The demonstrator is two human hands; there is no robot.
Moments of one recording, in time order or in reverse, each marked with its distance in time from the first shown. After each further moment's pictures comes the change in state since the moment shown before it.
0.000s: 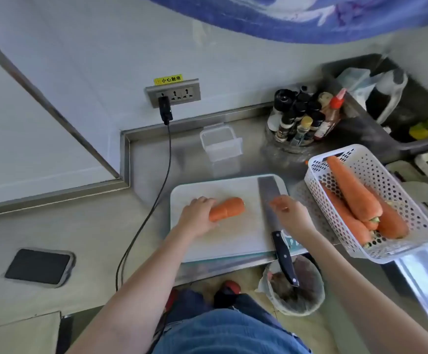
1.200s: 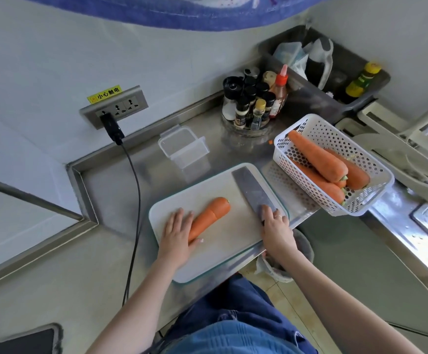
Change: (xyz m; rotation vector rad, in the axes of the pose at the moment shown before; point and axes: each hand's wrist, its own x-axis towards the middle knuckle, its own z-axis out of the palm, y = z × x) left_hand 0.004 -0.063 0.042 0.103 0.103 0.241; right_hand -0.041 0.018 0.071 -0.397 0.092 0.328
